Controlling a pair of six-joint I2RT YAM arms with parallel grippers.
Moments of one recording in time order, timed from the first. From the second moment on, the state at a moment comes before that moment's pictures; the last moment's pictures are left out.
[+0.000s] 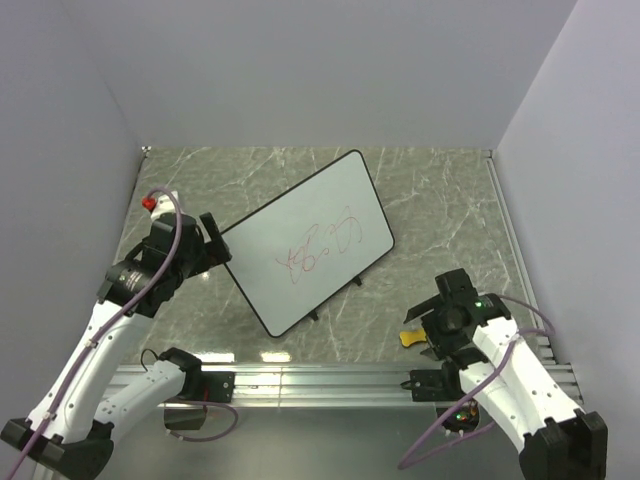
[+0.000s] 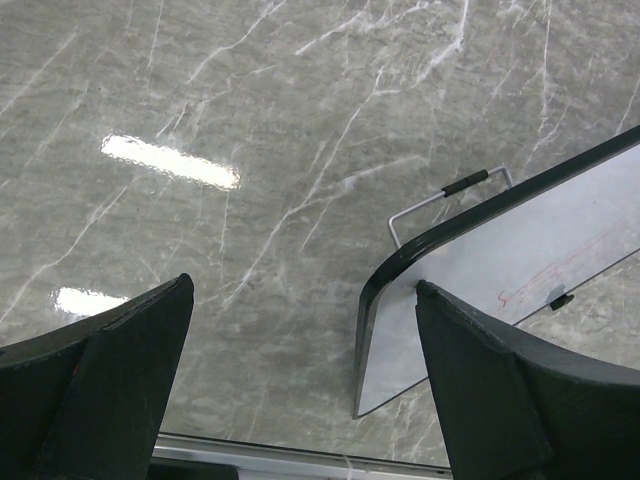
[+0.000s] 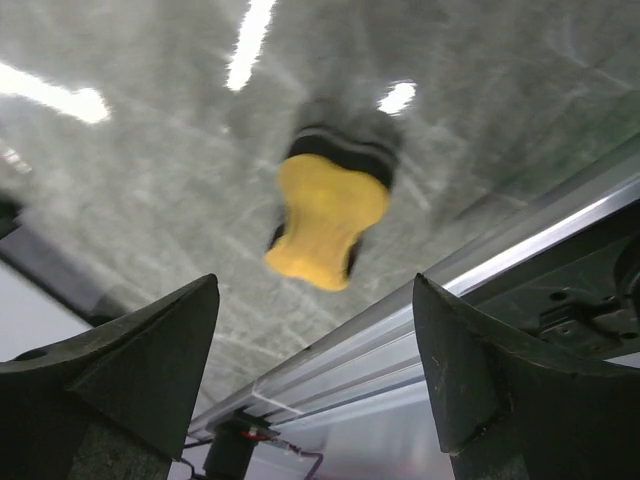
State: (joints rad) left arm -0.40 0.83 1.05 -0.94 -0.34 -0.65; right arm 0.24 0.75 0.47 -1.06 -0.08 1.35
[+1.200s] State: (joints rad) left arm -0.40 0.87 1.05 -0.94 -0.31 -0.64; right arm 0.24 0.99 0.50 -0.93 -0.01 1.29
